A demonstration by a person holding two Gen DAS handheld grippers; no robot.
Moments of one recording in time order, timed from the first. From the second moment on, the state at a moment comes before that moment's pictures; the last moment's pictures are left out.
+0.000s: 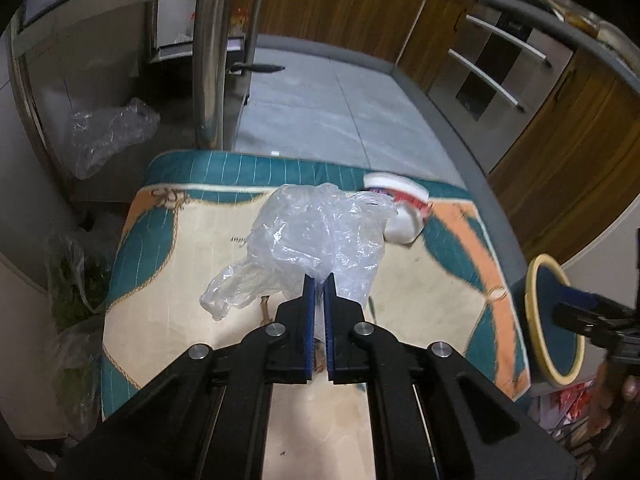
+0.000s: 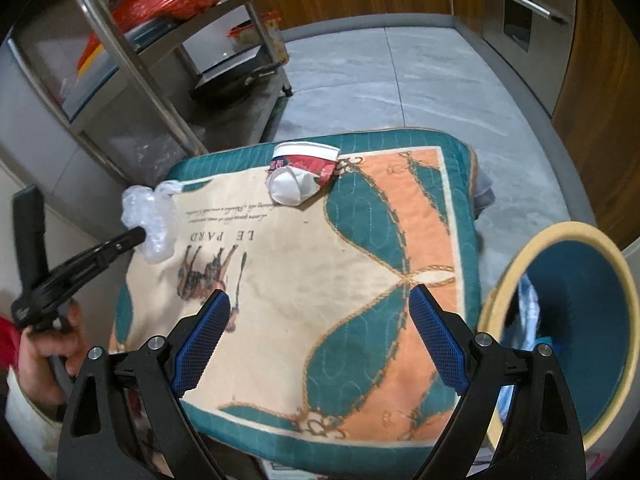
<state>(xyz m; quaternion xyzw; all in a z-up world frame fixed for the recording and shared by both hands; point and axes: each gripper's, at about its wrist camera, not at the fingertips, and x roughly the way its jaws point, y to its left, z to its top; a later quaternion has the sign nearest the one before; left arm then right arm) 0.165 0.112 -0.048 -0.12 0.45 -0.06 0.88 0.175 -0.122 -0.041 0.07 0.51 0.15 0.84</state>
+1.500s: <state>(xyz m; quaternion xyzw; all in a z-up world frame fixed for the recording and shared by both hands) 0.192 0.112 -0.063 -0.15 0.46 -0.08 0.87 0.327 -0.063 -0.149 0.21 0.48 0.21 0.83</state>
